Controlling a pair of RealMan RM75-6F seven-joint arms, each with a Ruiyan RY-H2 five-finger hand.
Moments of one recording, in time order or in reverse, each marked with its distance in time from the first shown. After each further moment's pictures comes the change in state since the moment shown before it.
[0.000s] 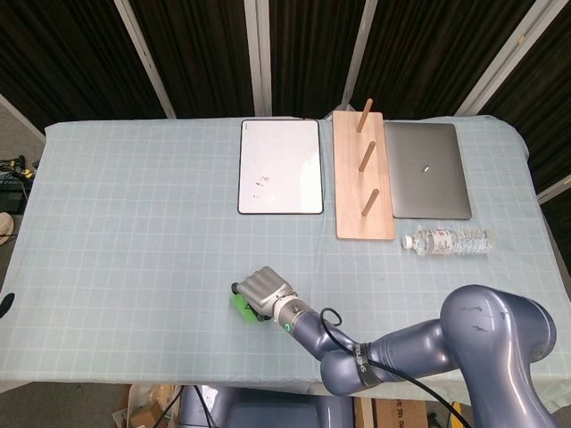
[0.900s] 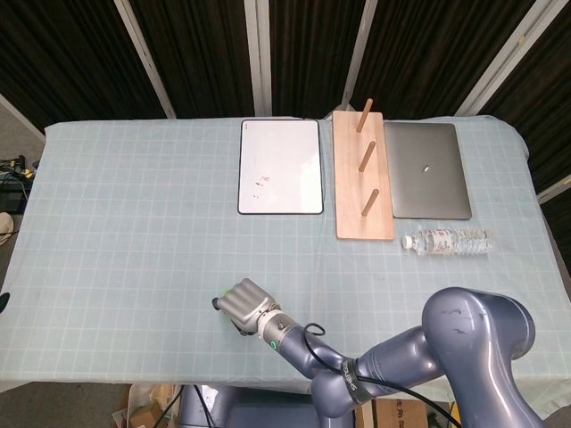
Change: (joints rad) left arm 0.006 0.015 -0.006 0.001 -0.004 0.000 -0.040; right arm 0.045 -0.053 0.022 -0.055 -0.068 0.103 0.013
